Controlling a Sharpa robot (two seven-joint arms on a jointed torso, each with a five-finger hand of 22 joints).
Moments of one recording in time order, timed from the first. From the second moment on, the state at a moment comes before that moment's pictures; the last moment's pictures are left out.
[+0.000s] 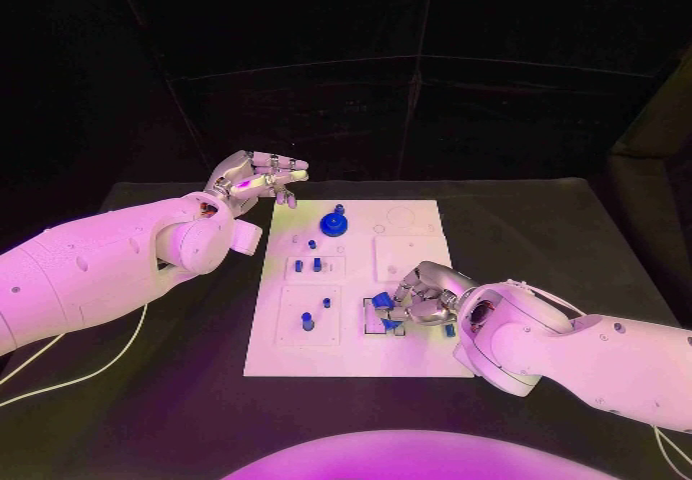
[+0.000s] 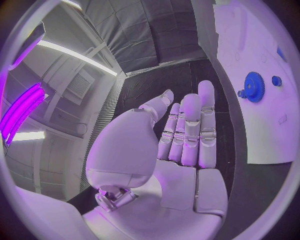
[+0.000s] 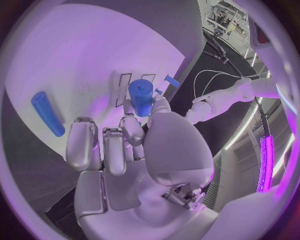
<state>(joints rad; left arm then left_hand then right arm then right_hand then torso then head) 1.21 -0.76 -0.06 1.29 -0.12 -0.17 0.38 1.31 -0.07 0.37 -0.09 0.05 1.02 0.19 0.12 0.07 1.06 0.11 0.28 0.07 1.20 0.03 1.03 0.49 0.18 1.19 0.12 0.62 0.63 0.99 -0.89 -0.04 1.86 -1.27 -0.44 -0.56 1.29 -0.02 -0.18 0.29 0.49 1.01 0.07 0.43 0.18 1.40 -0.01 1.19 1.16 1.47 -0.07 1.50 1.31 0.08 1.41 0.04 1.41 1.20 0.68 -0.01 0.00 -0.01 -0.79</state>
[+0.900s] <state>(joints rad) 1.21 -0.76 -0.06 1.28 -0.12 -0.17 0.38 1.31 -0.07 0.37 -0.09 0.05 1.02 0.19 0.12 0.07 1.05 0.11 0.28 0.07 1.19 0.02 1.03 0.49 0.18 1.19 0.12 0.62 0.63 0.99 -0.87 -0.04 1.85 -1.29 -0.43 -0.57 1.07 -0.10 -0.23 0.30 0.07 1.03 0.06 0.43 0.21 1.40 -0.02 1.15 1.16 1.46 -0.07 1.50 1.31 0.08 1.41 0.04 1.41 1.20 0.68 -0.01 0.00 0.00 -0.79</state>
